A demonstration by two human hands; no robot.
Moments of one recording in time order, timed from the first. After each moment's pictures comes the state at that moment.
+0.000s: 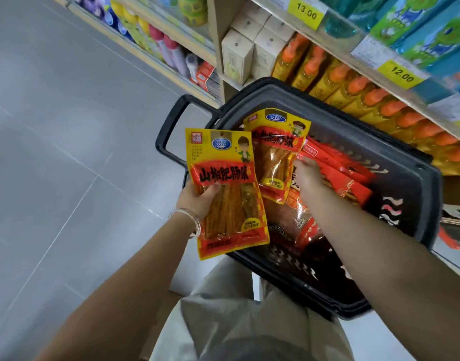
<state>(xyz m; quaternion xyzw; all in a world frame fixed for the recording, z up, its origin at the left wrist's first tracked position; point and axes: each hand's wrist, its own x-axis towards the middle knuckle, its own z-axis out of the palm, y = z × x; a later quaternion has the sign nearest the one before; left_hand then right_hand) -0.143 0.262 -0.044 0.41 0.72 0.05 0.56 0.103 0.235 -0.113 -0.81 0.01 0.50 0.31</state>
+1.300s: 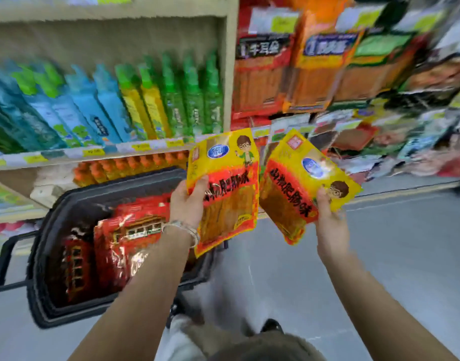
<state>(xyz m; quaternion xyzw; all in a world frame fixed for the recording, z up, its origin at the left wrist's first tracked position) 0.121 -0.009 0.146 0.65 0.36 0.21 0.63 0.208 -0.240 0.121 -0.74 0.12 0.07 0.66</state>
